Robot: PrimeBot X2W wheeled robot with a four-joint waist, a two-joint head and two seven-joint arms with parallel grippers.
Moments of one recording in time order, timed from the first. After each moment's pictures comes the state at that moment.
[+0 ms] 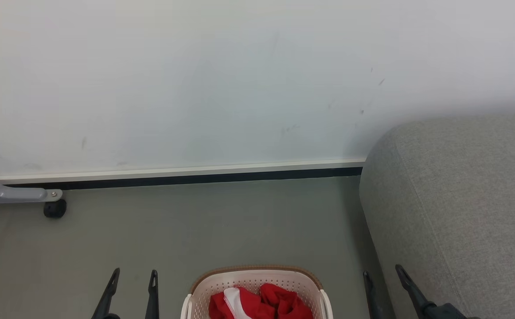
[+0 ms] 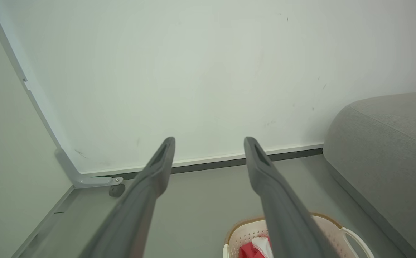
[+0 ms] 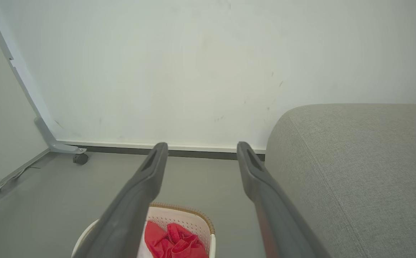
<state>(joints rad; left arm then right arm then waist) 0.12 0.14 -0.18 0.12 -0.16 0.10 -0.25 0.05 -0.13 0.35 0.17 0.23 -0.11 -0.25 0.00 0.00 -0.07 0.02</state>
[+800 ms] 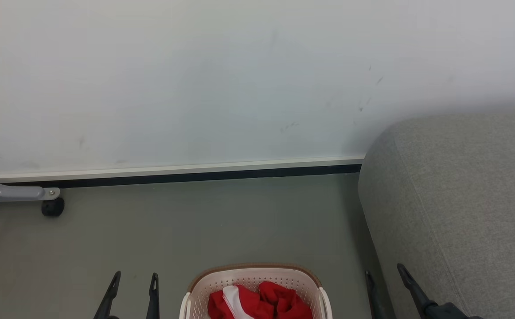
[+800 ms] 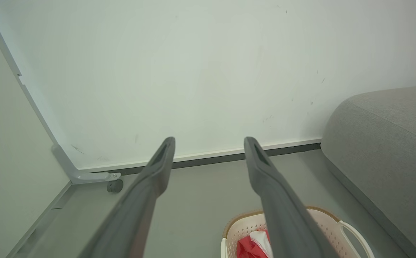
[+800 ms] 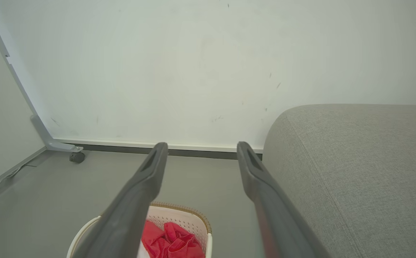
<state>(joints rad) 0.13 0.13 -0.17 0.12 -0.15 0.10 -0.25 0.05 -0.13 0.35 0.17 0.21 -0.11 -0.25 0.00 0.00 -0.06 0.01</state>
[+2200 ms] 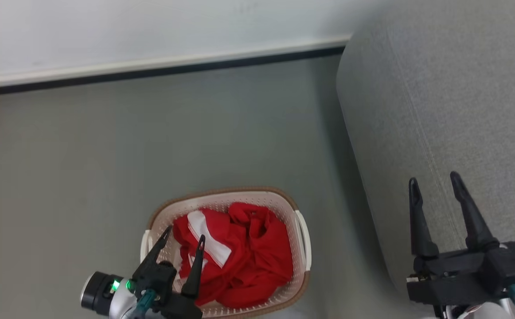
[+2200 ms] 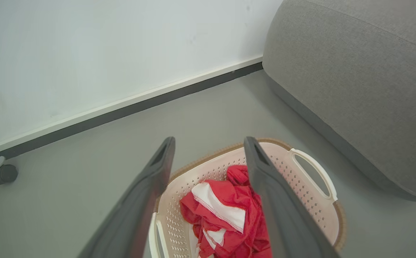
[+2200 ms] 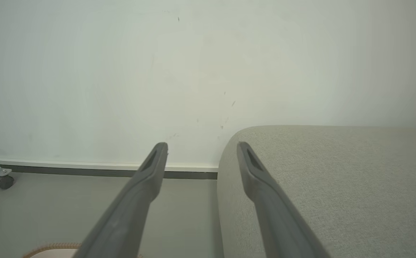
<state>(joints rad) -0.15 0.09 -0.30 0.39 -0.06 0.02 -0.24 -0.07 -0.17 0.21 -0.08 0.15 -0.11 -0.26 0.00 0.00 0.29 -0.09</state>
